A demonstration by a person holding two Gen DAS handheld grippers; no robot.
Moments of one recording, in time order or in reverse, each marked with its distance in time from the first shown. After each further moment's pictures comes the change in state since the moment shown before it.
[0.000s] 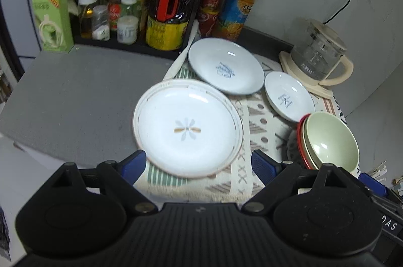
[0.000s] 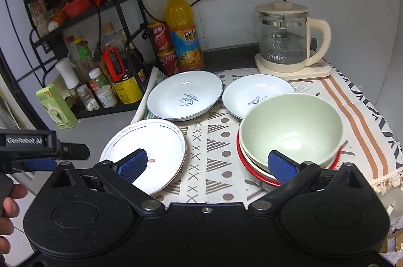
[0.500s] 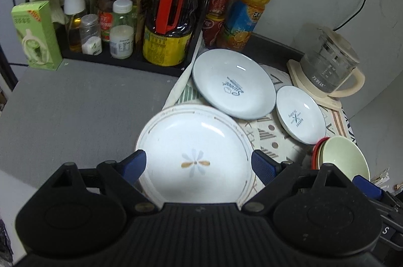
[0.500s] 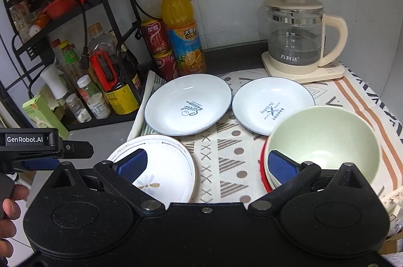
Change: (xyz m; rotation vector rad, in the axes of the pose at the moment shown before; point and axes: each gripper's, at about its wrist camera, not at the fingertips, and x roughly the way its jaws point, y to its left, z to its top) left arm 0.046 0.019 0.062 0.015 0.031 -0.022; right arm 0.057 0.024 0.033 0.034 0.027 -0.024
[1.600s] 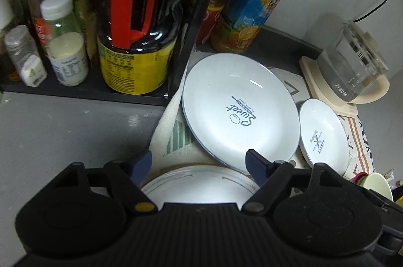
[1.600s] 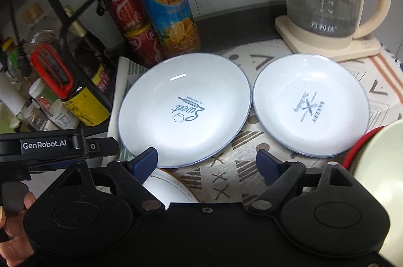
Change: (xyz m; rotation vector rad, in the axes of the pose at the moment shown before) left arm 0.143 0.013 0.090 0.058 0.119 -0.075; right arm 0.150 0.016 0.039 0.108 0.170 -0.050
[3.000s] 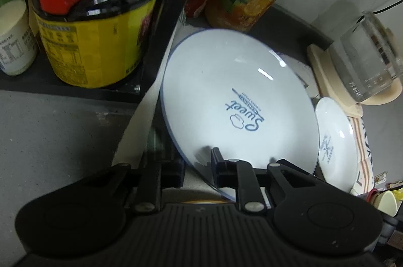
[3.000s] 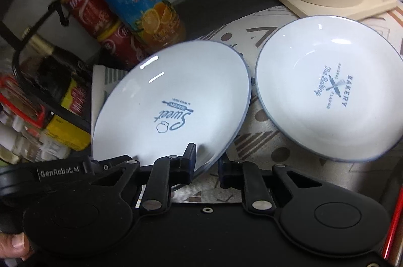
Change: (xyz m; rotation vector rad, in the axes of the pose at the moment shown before) left arm 0.082 0.009 0.018 -0.030 0.094 -0.085; right arm 0.062 -0.038 0.010 0.196 0.036 0.065
